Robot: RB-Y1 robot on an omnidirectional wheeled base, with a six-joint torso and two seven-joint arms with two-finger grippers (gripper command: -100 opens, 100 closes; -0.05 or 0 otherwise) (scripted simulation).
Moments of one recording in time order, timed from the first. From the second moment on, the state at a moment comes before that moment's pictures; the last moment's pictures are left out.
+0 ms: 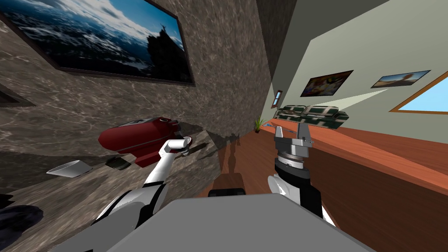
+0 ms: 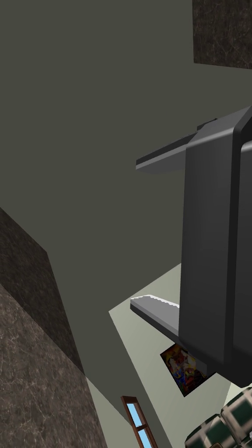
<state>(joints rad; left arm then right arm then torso) -0.41 0.48 0.18 -1.41 0.21 1.42 0.34 0.53 0.04 -0.04 -2.40 -0.10 -0.63 0.09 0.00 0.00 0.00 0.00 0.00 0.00</state>
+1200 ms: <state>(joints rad) -0.44 0.48 0.22 -1.31 0.23 1.45 0.36 0.53 0.04 -0.04 -2.40 -0.10 -0.63 0.09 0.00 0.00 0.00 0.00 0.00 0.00</state>
